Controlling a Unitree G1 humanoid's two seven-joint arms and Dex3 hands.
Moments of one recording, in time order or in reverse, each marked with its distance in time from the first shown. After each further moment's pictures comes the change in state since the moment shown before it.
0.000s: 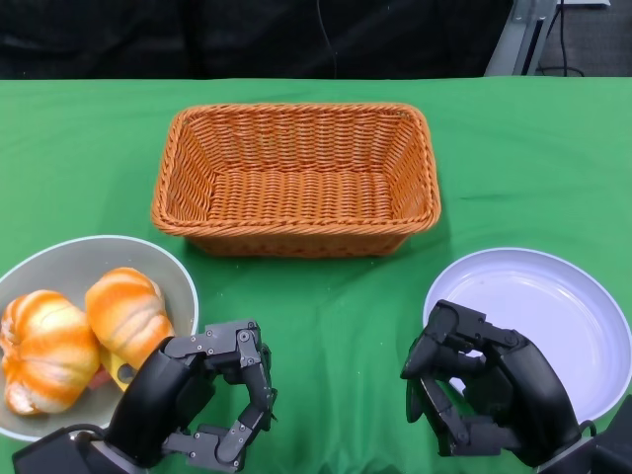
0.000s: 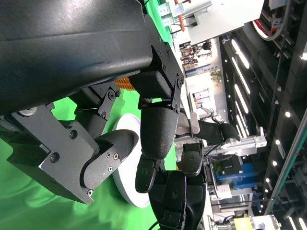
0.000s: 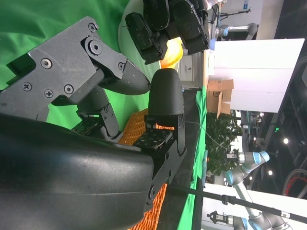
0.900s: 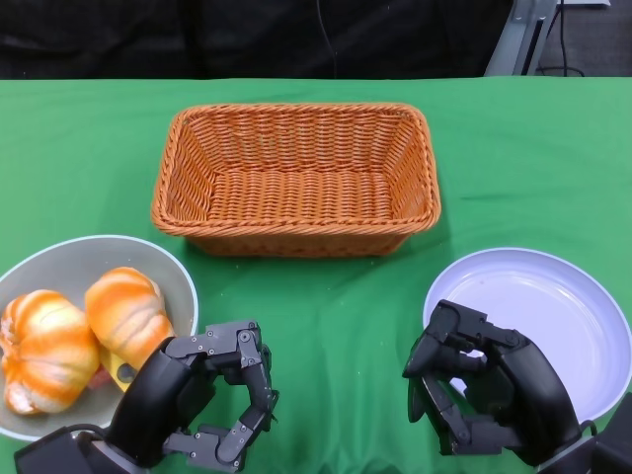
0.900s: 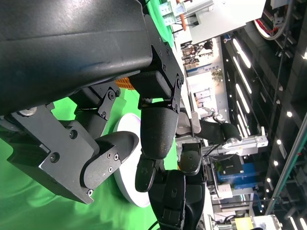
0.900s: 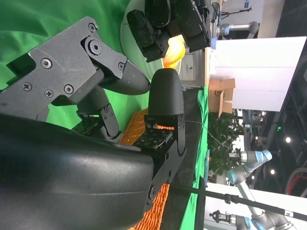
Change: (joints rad) left arm -0.003 0.000 0.000 0.009 0.002 0.000 0.000; right arm -0.011 0.002 -0.008 0.028 0.004 -0.007 0.012
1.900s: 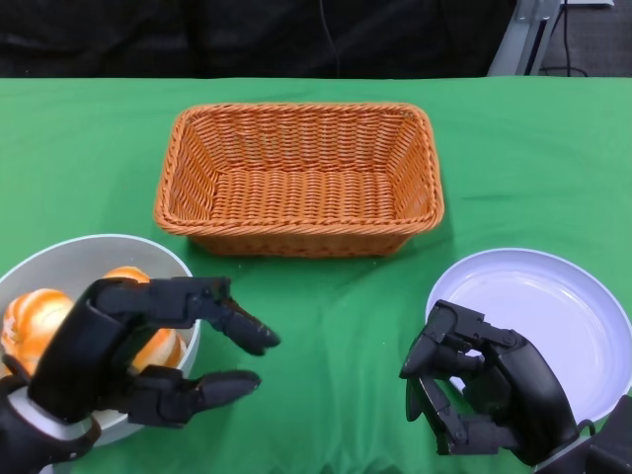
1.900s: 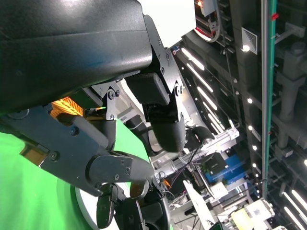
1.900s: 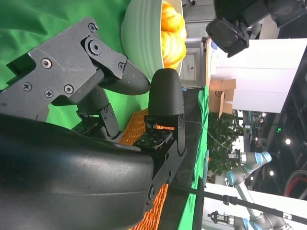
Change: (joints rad) left arm 0.048 0.159 0.081 -0.478 -0.039 0.079 0.045; right arm -0.002 0.004 0.001 0.005 -0.021 -0.018 -0.019
